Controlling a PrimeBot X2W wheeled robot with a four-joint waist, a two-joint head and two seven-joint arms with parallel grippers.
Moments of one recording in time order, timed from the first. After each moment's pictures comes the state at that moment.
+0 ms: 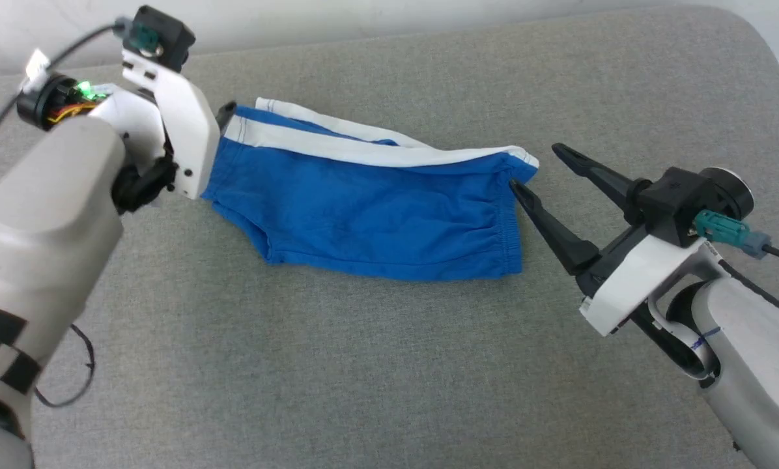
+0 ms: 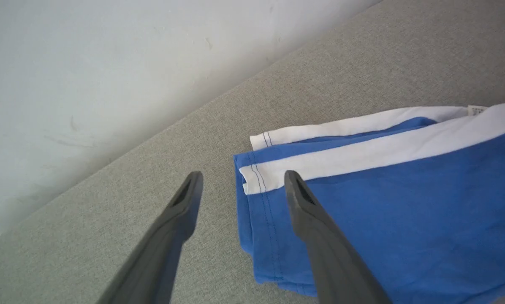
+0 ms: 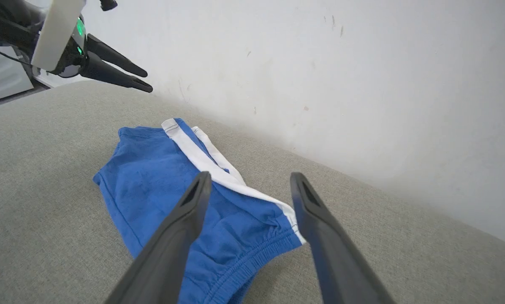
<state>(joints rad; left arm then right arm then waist) -1.15 0.51 -0.98 0.80 -0.79 -0.12 0.29 -0.54 -0.46 0.57 0.12 0.50 0.13 -0.05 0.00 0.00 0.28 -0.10</state>
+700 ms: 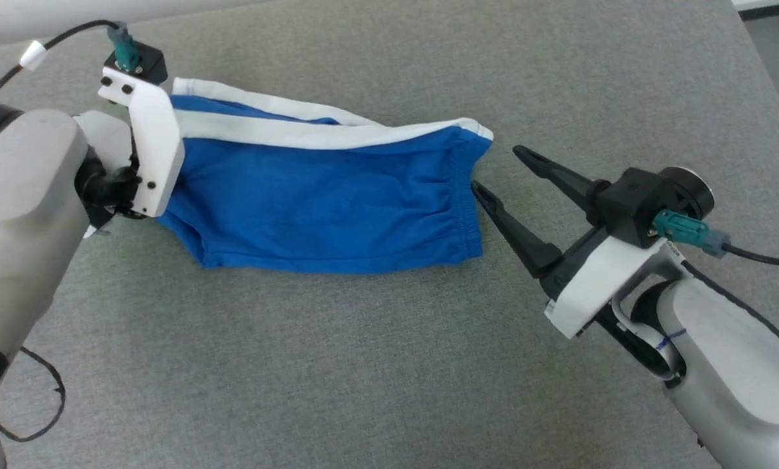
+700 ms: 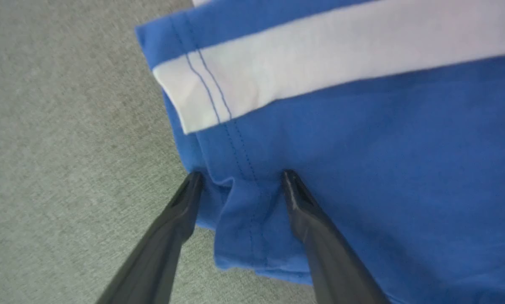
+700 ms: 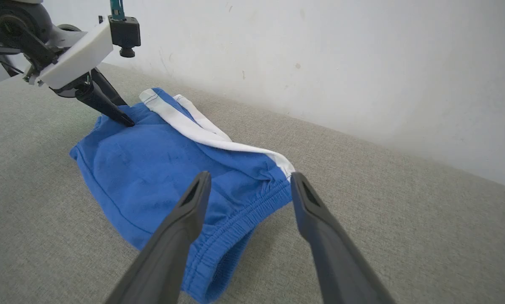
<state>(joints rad) -1.20 0.56 -1.10 0.85 -0.94 -0.12 0.76 -0.55 -0.38 0.58 0.10 0.47 0.13 -0.01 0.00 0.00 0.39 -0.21</state>
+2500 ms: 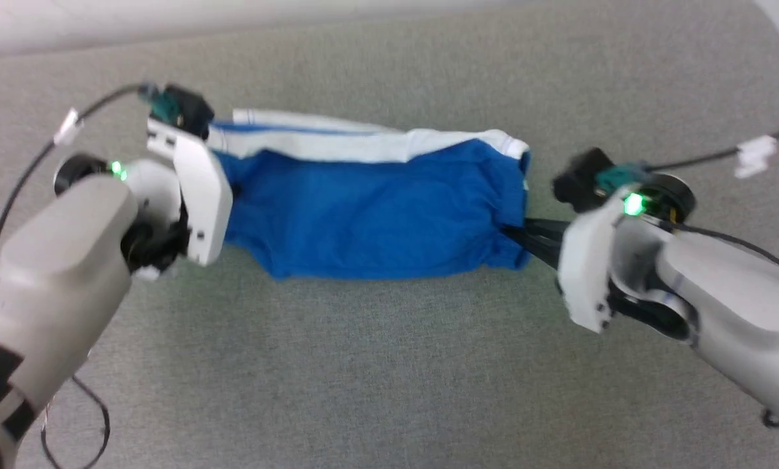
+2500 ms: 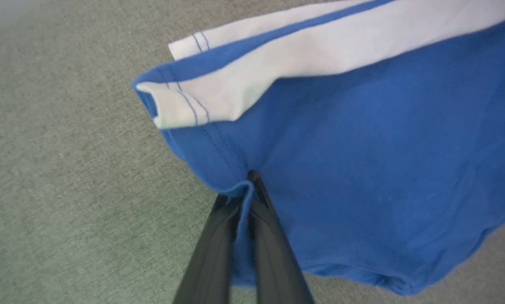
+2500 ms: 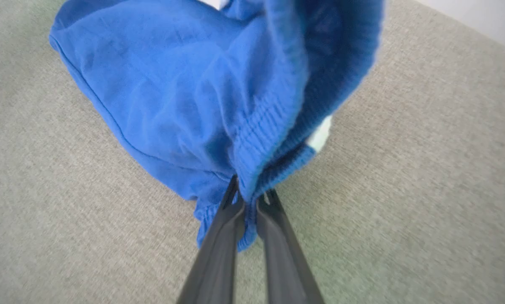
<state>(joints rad) -1.09 0.56 -1.19 0.74 -1.10 -0.13 0.39 -0.95 -0.54 1.20 0.43 0.99 0.13 0.14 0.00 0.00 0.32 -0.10</state>
